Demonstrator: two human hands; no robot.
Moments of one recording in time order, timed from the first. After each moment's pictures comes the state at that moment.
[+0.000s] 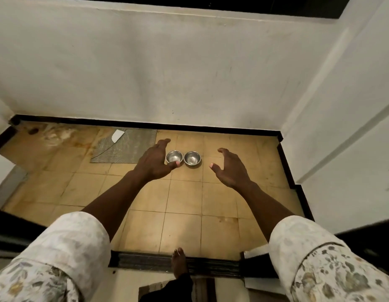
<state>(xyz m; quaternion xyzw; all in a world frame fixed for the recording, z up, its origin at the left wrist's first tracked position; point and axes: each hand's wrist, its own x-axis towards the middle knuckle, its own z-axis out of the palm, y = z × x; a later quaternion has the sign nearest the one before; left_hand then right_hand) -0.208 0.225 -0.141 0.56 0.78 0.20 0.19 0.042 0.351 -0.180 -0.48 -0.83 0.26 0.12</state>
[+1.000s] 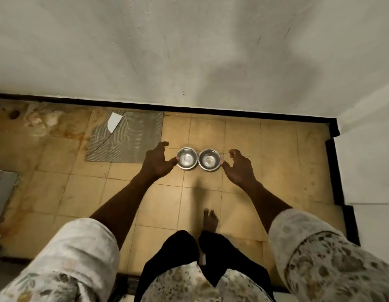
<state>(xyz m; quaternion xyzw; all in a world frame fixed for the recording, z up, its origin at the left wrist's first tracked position) -0.465 0.609 -0.325 0.35 0.84 0.21 0.35 -0.214 0.741 -0.369 -0.56 -0.72 0.41 0.02</state>
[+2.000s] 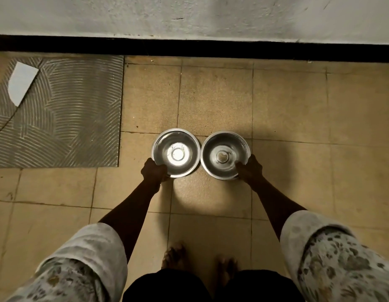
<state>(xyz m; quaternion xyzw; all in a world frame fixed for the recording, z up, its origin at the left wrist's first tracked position) -0.543 0.745 -1.001 -0.03 0.86 0.26 0.44 -0.273 0.888 -1.013 -0.71 -0.51 0.49 -0.02</state>
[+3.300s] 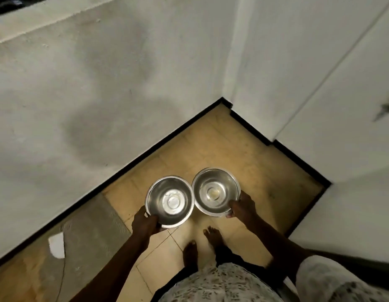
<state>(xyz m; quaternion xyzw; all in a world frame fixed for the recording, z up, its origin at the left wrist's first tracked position) -0.427 0.650 -0.310 0.27 0.75 0.24 0.56 -0.109 0.598 -0.299 -0.78 -0.24 0.49 0.31</state>
